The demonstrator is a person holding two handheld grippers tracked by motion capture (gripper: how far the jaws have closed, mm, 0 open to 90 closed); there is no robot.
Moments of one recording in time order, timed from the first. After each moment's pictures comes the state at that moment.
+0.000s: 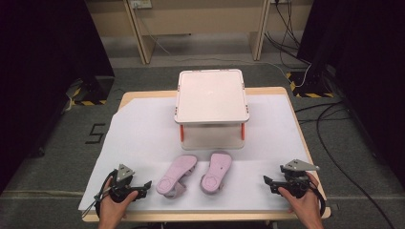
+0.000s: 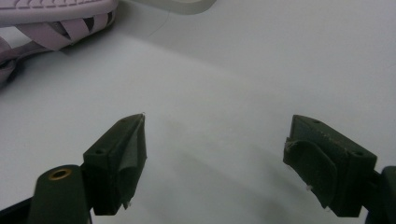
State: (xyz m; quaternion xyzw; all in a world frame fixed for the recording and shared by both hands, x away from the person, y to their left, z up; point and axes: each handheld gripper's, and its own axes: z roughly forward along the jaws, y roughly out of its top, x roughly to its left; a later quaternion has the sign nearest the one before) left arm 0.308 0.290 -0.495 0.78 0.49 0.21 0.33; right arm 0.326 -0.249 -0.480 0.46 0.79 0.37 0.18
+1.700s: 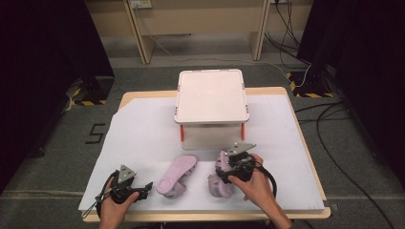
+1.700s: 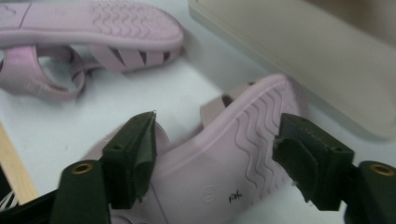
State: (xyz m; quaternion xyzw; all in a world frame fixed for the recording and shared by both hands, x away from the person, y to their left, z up) left arm 0.307 0.286 -0.496 0.78 0.48 0.22 0.34; right arm 0.358 -0.104 -0.430 0.34 0.87 0.34 0.11
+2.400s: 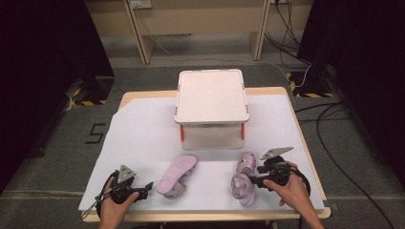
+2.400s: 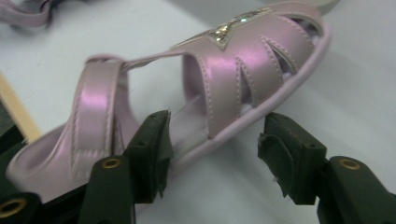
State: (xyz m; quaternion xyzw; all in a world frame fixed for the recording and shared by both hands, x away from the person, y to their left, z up) left arm 0.306 0.286 -0.495 0.78 0.48 0.21 0.34; right arm 0.351 -0.201 -0.441 0.39 0.86 0.32 0.04
